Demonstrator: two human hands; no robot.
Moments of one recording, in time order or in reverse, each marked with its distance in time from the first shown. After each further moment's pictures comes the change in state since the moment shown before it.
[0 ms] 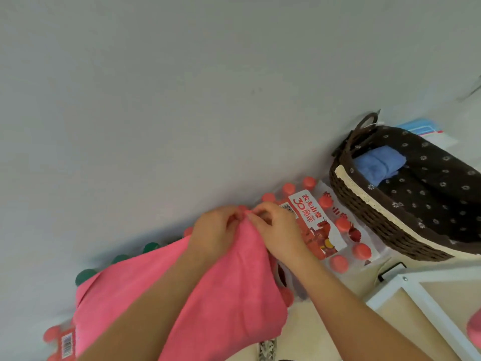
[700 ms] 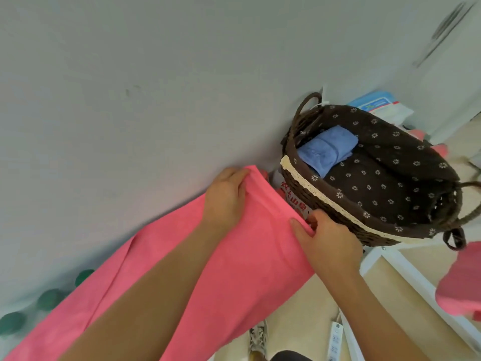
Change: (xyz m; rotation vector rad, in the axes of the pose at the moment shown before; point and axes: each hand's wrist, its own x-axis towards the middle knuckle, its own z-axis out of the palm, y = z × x) left_hand 0.093 0.089 0.084 0.080 0.111 0.194; right_hand -0.040 0.085 -0.131 -0.576 0.226 0.365
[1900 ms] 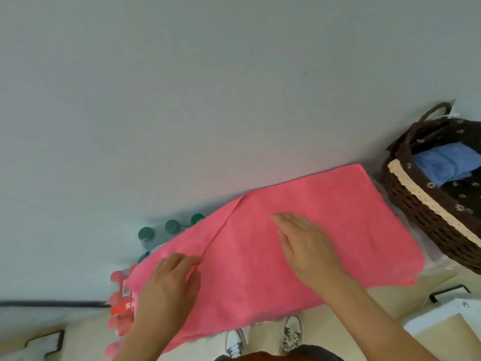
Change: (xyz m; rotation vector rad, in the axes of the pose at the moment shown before) left_hand -0.279 -0.080 -0.173 0.315 0.043 -0.372; right_hand -0.080 -0.135 0.056 0.171 -0.138 -0.937
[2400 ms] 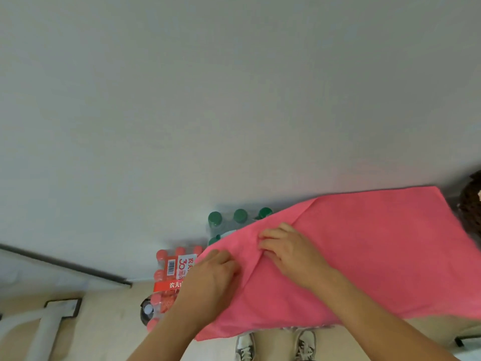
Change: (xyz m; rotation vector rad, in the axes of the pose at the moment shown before) left_hand -0.021 -0.089 -0.004 0.050 -0.207 0.177; right_hand 0.048 -0.110 0.084 -0.025 -0.249 -0.423
